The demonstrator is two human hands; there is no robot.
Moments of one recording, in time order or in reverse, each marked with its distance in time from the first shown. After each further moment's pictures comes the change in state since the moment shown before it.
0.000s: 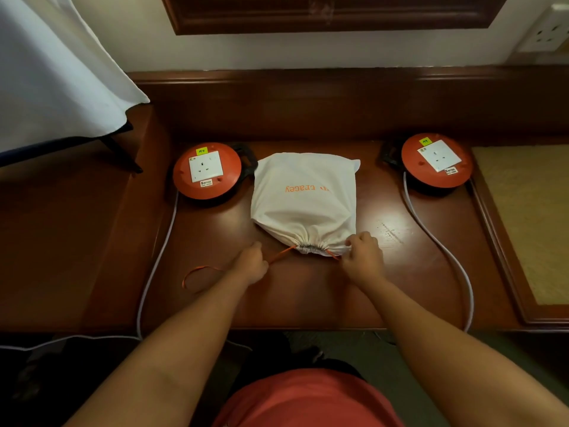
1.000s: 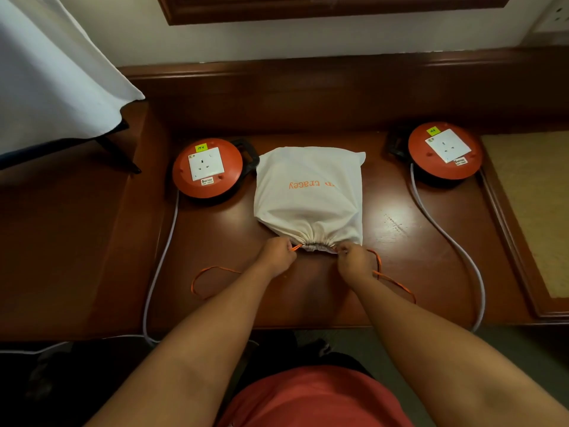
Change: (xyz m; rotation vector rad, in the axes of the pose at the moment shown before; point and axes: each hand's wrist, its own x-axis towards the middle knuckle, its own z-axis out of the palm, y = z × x) left_hand 0.003 0.046 -0.003 -0.177 -0.013 0.085; right_hand 0.005 -0.023 0.033 0.239 -0.068 0.262
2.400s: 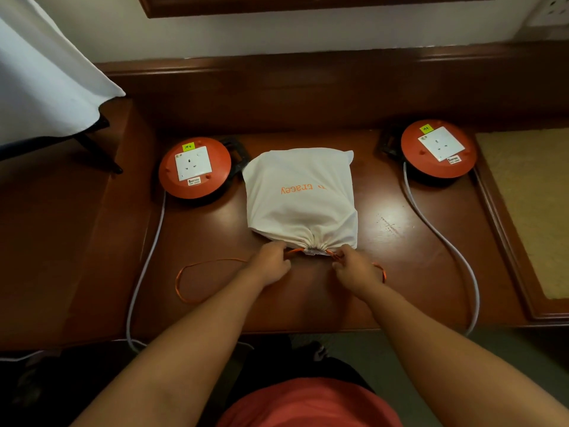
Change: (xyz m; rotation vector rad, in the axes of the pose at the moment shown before) left_hand 0.005 -0.001 0.015 0.148 -0.060 0.115; right_hand -0.001 0.026 -0.022 -0.181 -0.196 -0.147
